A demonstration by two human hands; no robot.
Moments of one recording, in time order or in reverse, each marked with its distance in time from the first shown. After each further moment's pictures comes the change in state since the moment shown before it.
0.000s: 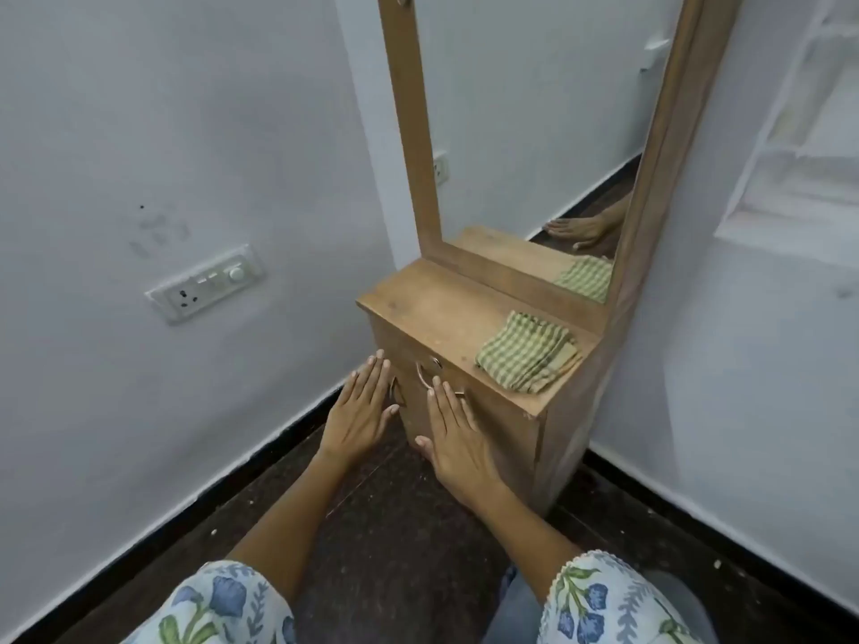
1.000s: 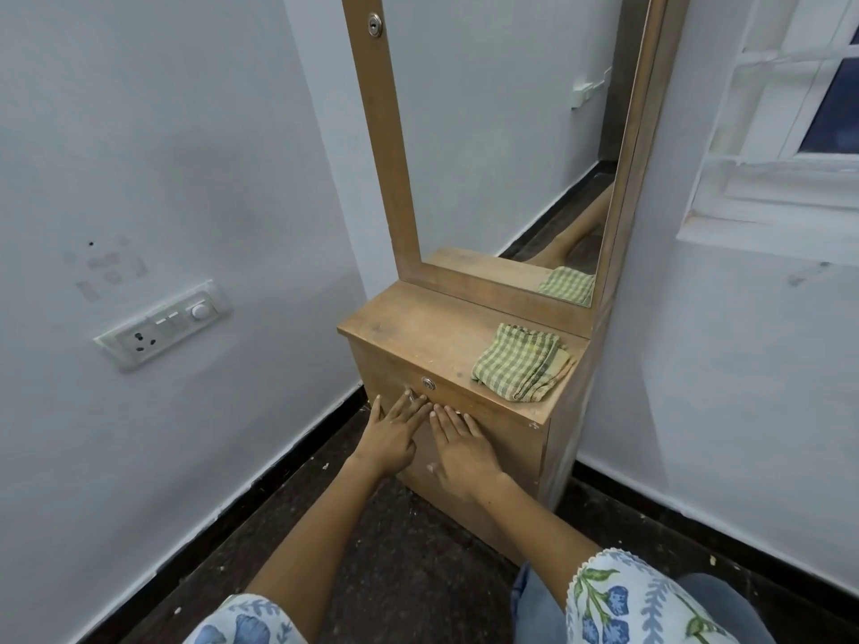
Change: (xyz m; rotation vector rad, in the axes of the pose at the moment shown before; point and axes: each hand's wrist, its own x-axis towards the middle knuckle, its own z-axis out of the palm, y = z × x) left_hand 0.041 0.025 0.013 -0.083 -0.439 0.197; right_hand 0.030 0.007 -0.001 -0.174 -0.373 0.104
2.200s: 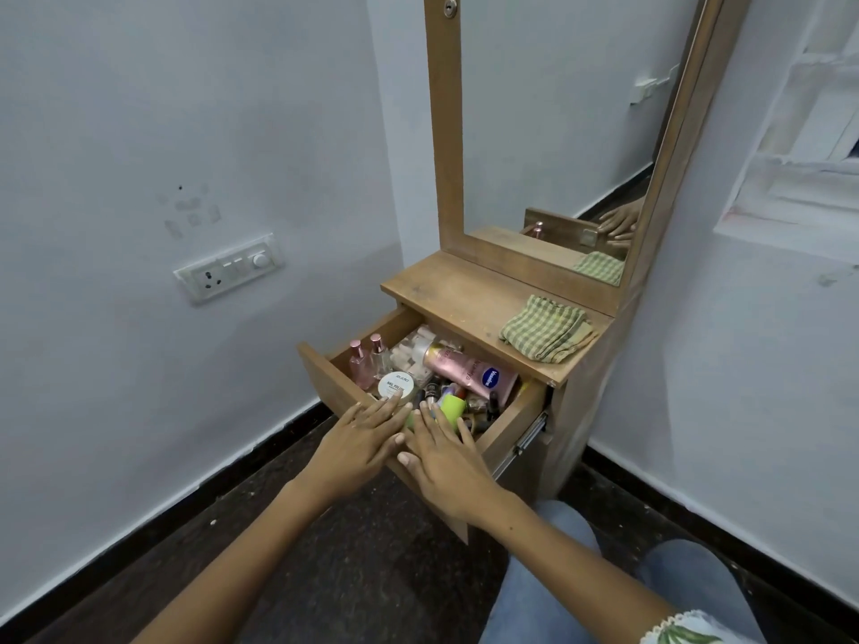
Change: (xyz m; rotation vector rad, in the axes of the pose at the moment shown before) left_hand -0.166 0.004 -0.016 -0.201 0.168 -0.042; right_hand -0.102 -0.080 -0.030 0.315 0.023 -0.151
